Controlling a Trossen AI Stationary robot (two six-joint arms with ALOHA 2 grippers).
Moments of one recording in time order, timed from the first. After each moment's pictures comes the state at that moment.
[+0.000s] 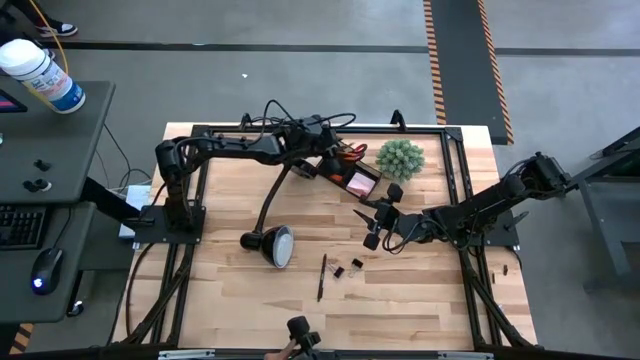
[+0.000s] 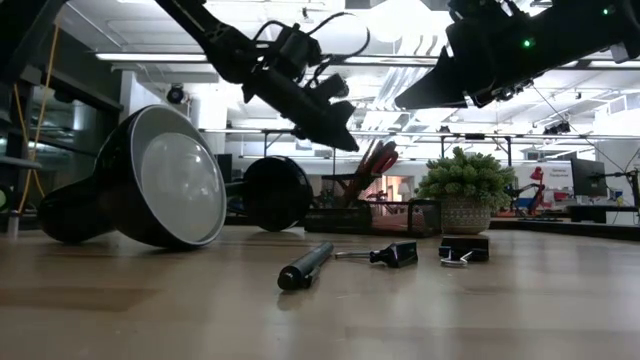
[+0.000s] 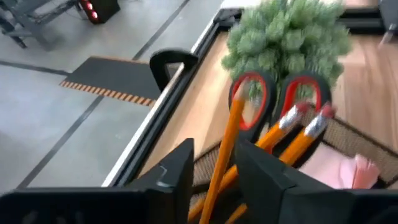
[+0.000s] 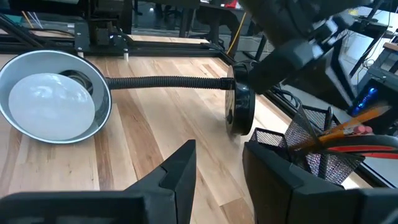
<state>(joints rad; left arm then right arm) 0.52 1.89 1.24 0.18 -0.07 0.20 0.31 1.35 0.51 0.50 0.77 0.08</state>
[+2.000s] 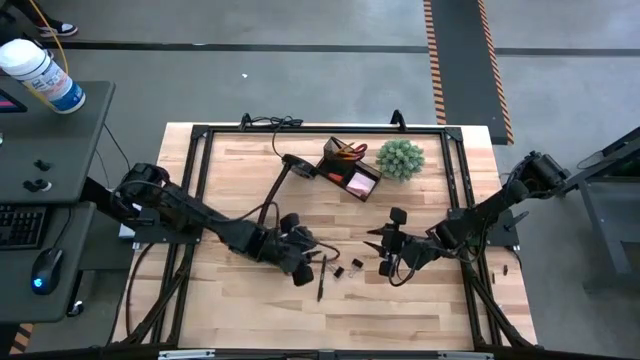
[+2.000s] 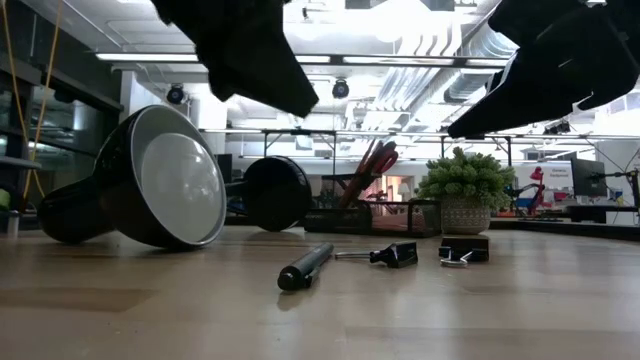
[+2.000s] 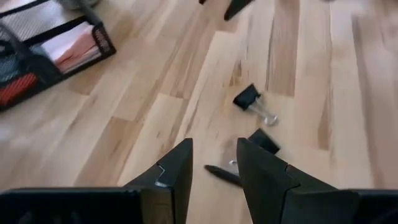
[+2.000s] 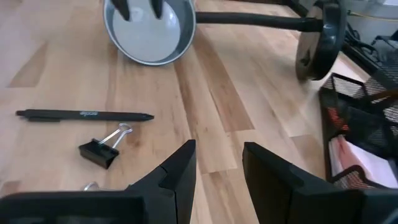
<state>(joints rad) -0.29 1.67 1.05 -0.18 -0.50 -0.46 0.52 1.36 0.51 0.21 0.71 0.31</state>
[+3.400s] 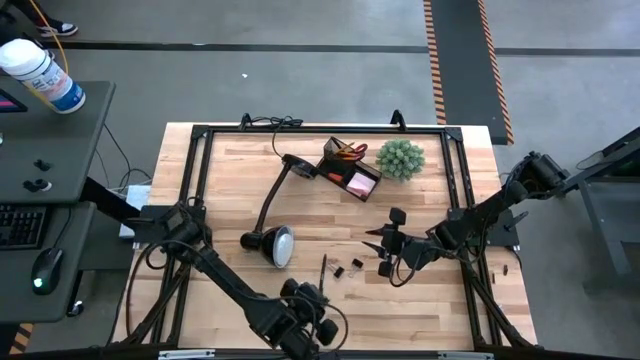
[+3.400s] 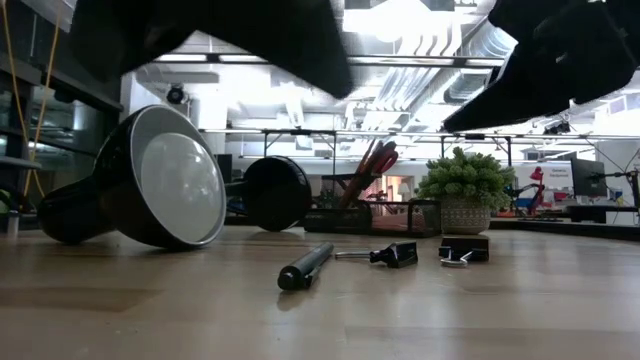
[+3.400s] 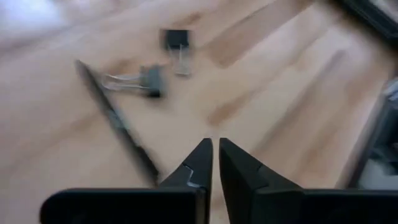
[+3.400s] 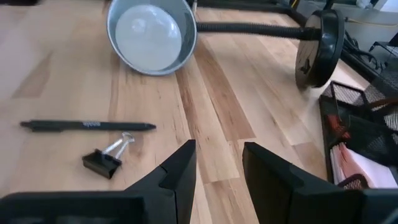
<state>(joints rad) -0.59 2.23 1.77 -0.75 -0.78 -1.45 0.53 1.36 0.51 0.26 0.72 0.29</state>
